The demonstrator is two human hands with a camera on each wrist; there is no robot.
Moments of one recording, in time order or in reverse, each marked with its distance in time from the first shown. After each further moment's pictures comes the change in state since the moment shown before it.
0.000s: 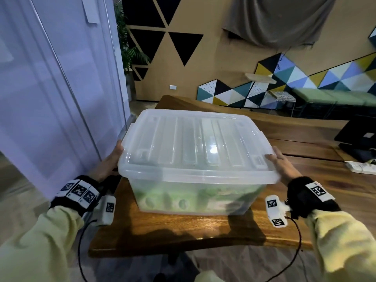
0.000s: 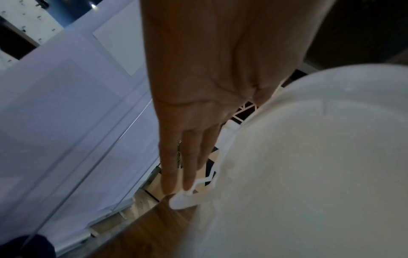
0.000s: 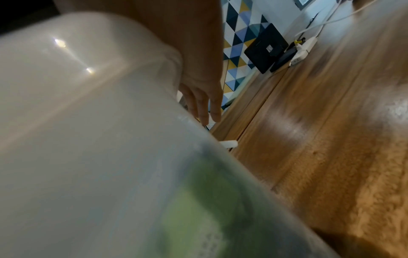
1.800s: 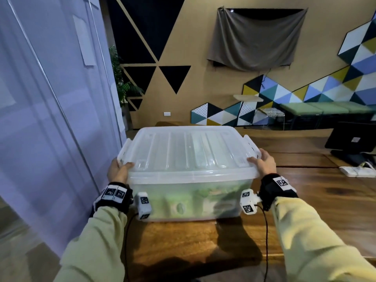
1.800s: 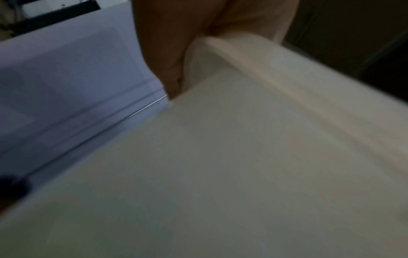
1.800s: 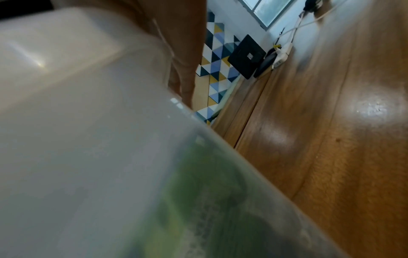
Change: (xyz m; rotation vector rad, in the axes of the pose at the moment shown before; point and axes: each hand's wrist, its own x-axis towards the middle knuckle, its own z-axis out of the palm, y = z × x) left_hand 0.032 0.044 0.059 -0.021 0.602 0.057; right_hand 0.033 -0.011 0.019 -0.129 0.351 -0.169
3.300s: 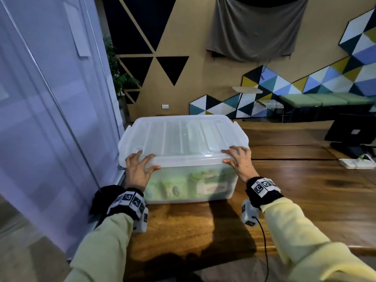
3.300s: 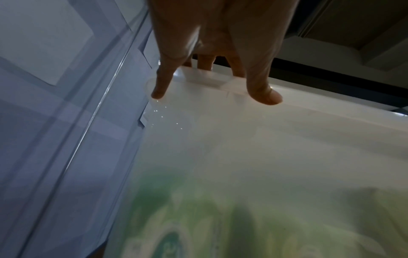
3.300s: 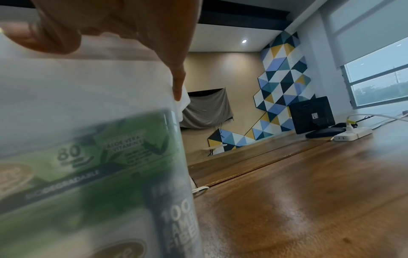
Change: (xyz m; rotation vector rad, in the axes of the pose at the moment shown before) left_hand -0.023 -0.021 0.023 0.675 -0.255 0.594; right_hand -0.017 0.026 0.055 -0.606 -0.184 -0.739
